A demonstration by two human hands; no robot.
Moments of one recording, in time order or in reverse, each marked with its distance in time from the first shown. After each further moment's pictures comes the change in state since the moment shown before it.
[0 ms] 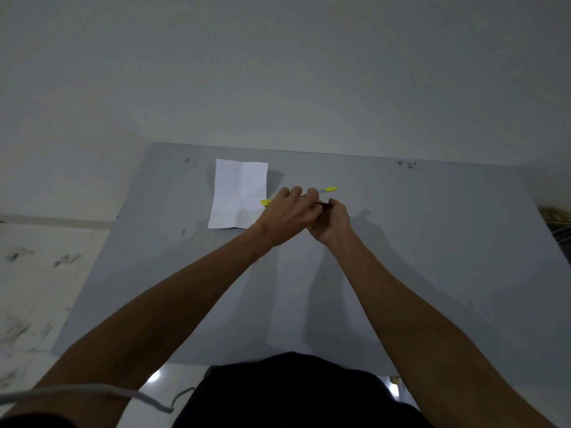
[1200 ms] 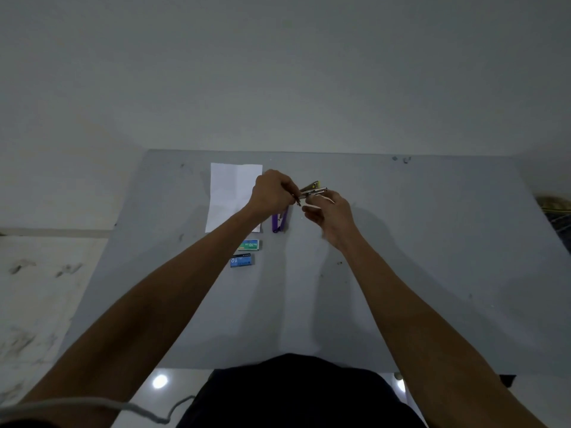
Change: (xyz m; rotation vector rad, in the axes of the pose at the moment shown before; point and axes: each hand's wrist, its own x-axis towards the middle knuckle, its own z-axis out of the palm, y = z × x) left_hand 0.025 -0.033 -0.016 -1.153 -0.238 -0.896; right_hand -0.009 -0.012 -0.011 -0.553 0.061 -0.386
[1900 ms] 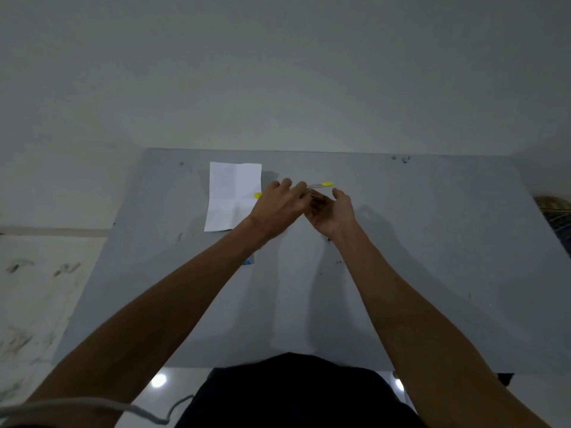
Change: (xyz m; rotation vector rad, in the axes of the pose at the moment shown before) left_hand -0.019 -0.012 0.018 1.011 0.167 0.789; right_hand -0.003 -0.014 0.007 0.620 -0.036 0.329
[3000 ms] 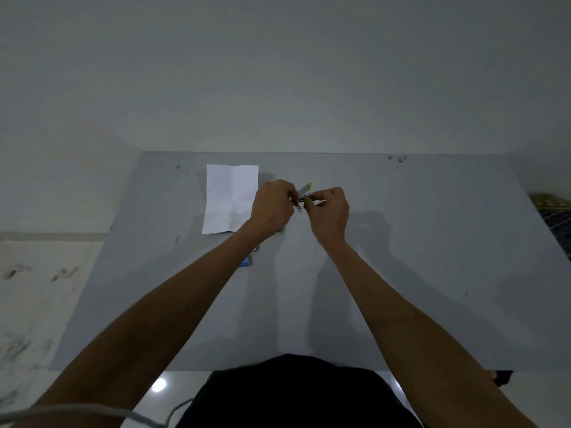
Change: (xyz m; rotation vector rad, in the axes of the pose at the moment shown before) left_hand 0.014 0.003 0.001 -0.687 -0.076 -0.711; right_hand -0.002 0.022 -0.012 -1.338 0.359 -0.966
